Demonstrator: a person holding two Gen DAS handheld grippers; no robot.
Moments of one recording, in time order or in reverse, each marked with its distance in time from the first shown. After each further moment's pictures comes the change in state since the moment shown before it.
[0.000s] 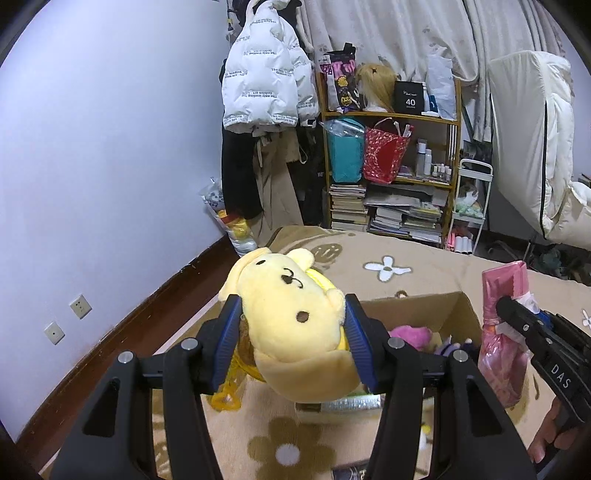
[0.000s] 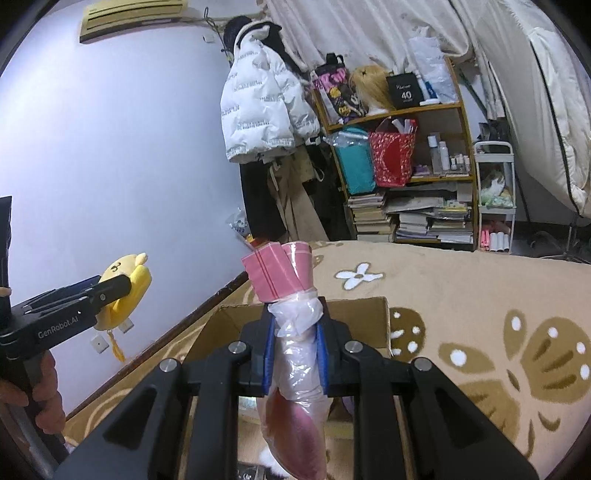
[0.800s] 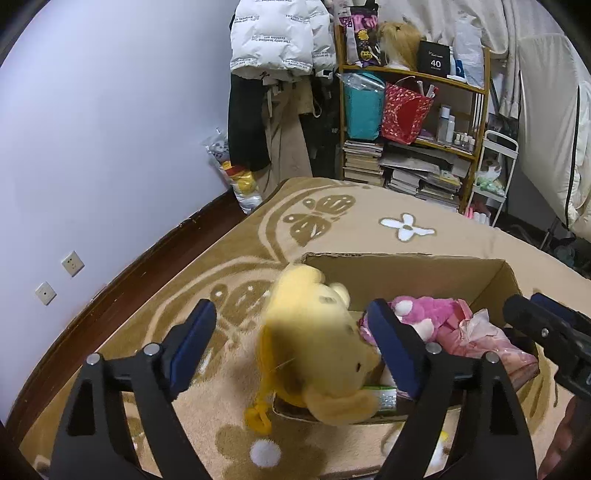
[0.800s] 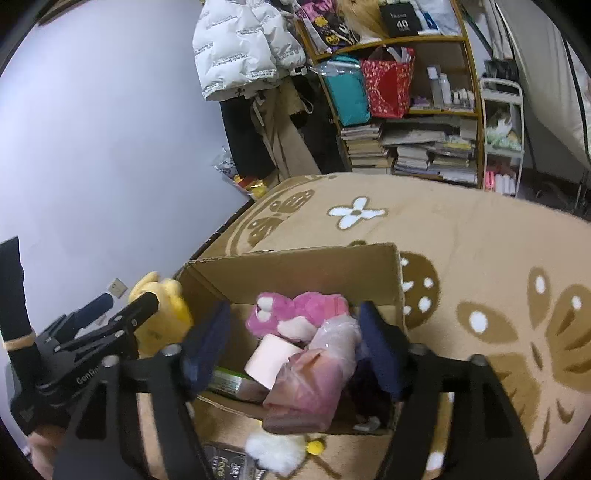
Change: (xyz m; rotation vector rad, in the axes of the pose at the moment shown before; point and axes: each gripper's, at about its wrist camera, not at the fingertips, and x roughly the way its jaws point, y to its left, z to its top) left arm 0.080 -0.013 -0.041 -0.063 0.156 0.038; right arm 0.067 -0.021 -0.010 0.050 0.255 -0.022
